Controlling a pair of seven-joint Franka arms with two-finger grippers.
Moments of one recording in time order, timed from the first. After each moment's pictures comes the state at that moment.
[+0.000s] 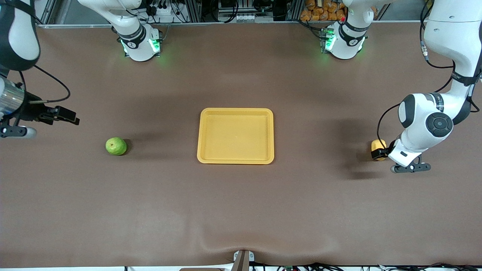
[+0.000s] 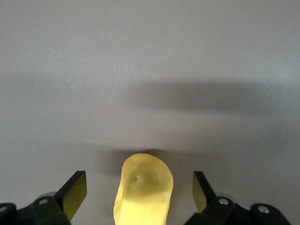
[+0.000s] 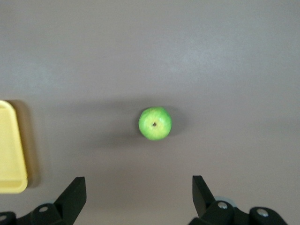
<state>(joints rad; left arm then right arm) 0.15 0.45 -0.06 -2.02 0.23 2.51 -0.14 -0.06 0.04 -0.05 -1.88 0.08 1.88 -0.08</state>
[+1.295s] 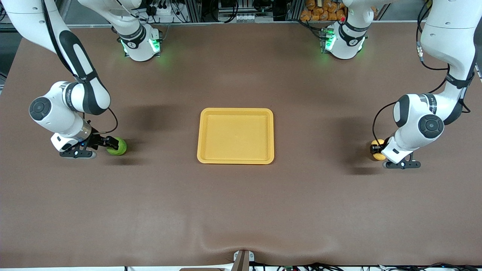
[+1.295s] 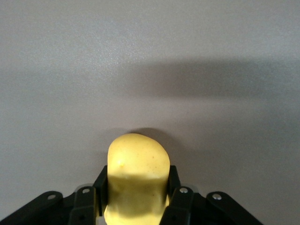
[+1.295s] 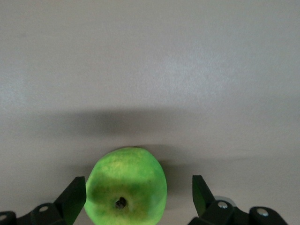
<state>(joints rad) 0.15 0.47 -0.06 -2.06 0.24 2.51 -0.08 -0.06 0.33 -0.04 -2.24 0.11 2.61 -0.15</state>
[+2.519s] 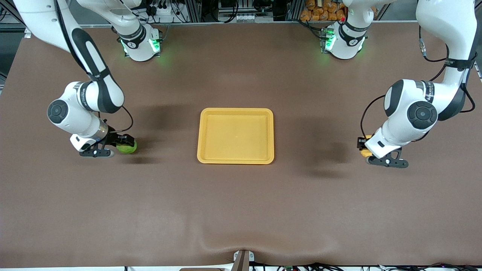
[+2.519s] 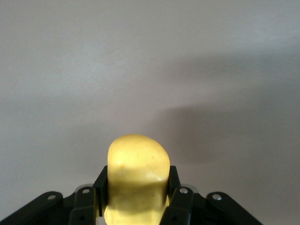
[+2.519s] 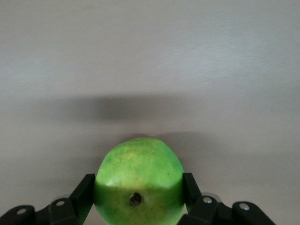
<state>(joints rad) 0.15 0.32 -0.29 -1.94 0.24 2.21 -0.08 0.05 0.28 -0.01 -2.23 0.16 2.47 -0.09</state>
